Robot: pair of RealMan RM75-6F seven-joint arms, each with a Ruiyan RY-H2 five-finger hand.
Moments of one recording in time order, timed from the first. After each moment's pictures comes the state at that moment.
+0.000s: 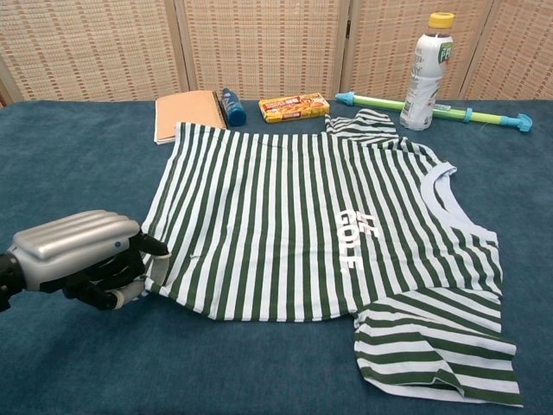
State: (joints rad) left arm -0.55 -1.56 0.04 -1.41 1.57 1.04 0.11; right arm 0.21 -1.24 -0.04 -1.47 -1.76 1.33 -0.10
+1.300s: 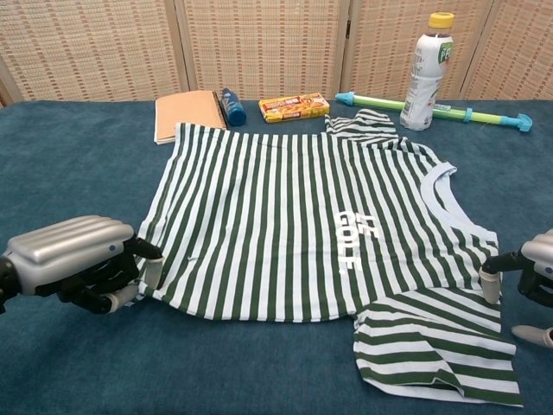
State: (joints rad) left arm -0.54 -1.56 0.05 -1.41 1.54 1.04 0.10; right arm 0.32 -1.48 -0.08 -1.27 -1.69 1.16 -0.07
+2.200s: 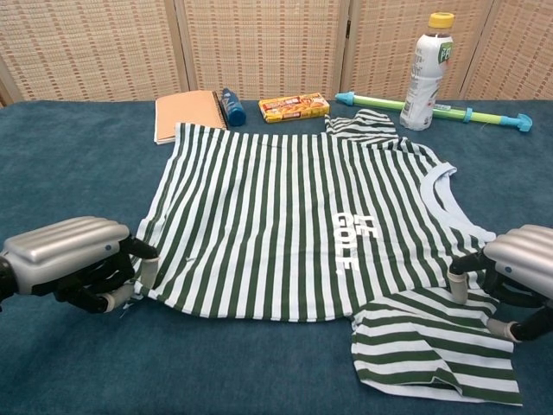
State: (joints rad) left arm -0.54 -1.56 0.05 -1.40 1.53 1.04 0.09; right arm 0.37 -1.54 -0.08 -1.25 -1.68 1.15 -0.07
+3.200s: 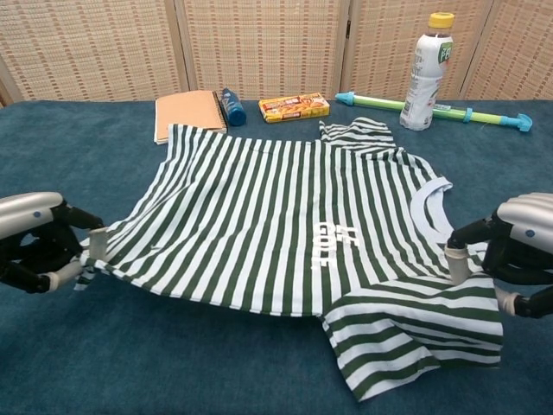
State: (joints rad) left arm -0.47 -1.36 0.08 -1.55 1.56 1.14 -0.11; right arm 0.41 -1.35 -0.12 -1.52 -1.77 1.21 0.06
